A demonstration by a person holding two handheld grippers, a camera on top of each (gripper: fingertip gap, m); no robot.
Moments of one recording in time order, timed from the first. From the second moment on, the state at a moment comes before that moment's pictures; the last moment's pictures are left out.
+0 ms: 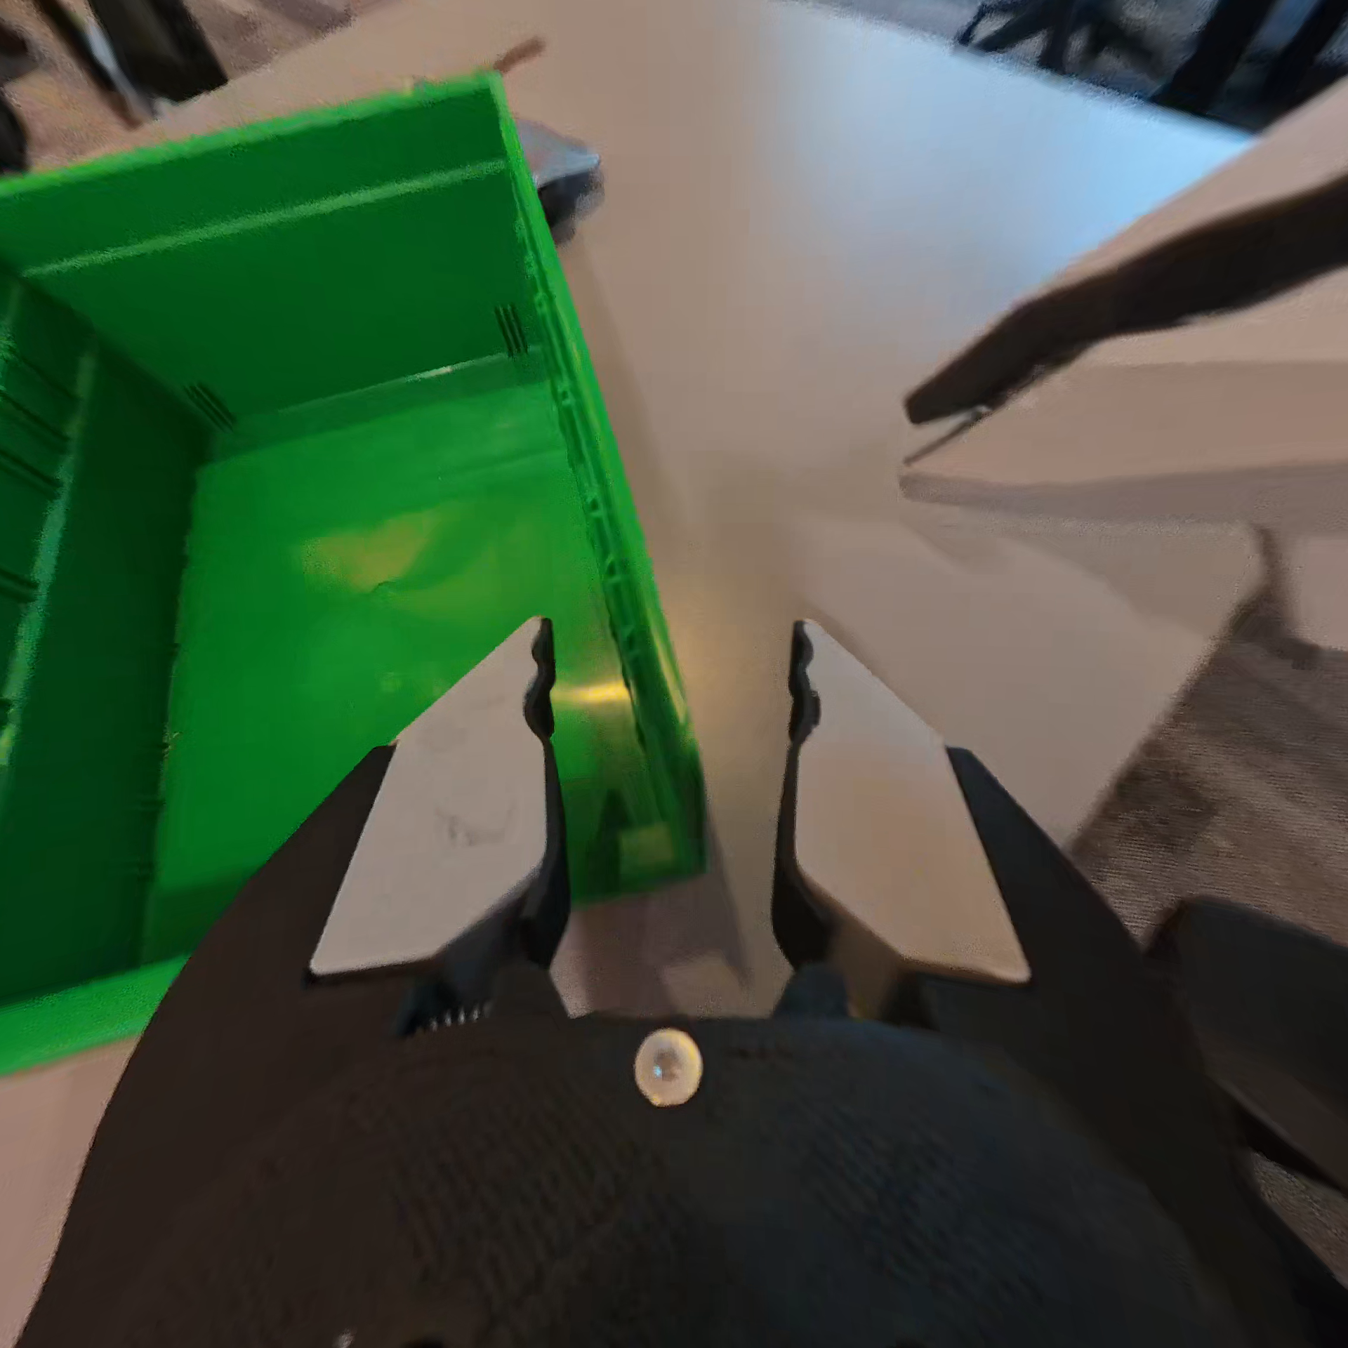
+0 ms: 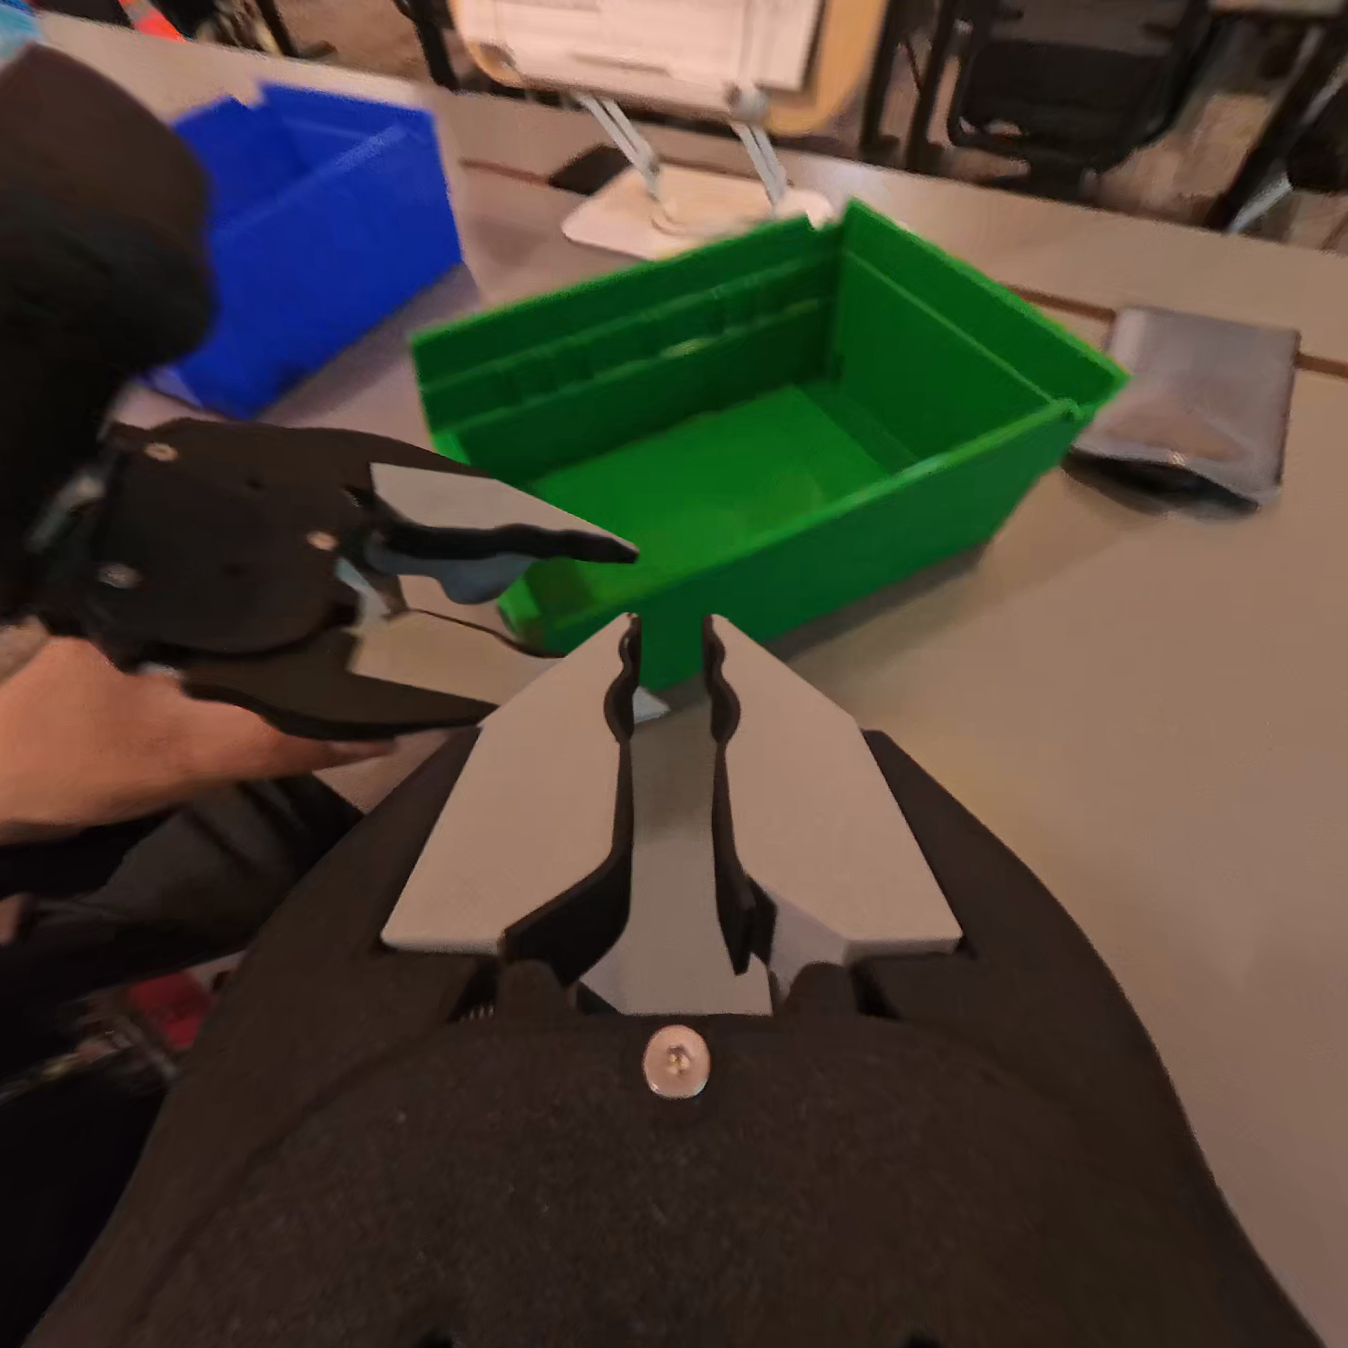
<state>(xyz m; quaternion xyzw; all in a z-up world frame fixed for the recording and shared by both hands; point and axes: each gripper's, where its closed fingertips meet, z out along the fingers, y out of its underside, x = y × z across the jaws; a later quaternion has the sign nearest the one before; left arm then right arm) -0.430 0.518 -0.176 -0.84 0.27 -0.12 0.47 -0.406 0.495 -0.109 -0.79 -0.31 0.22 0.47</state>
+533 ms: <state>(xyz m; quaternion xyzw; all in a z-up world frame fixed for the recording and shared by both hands) -0.886 0.434 -0.201 -0.89 0.31 -0.01 0.33 -0.589 0.513 -0.227 -0.82 -0.53 0.01 0.22</state>
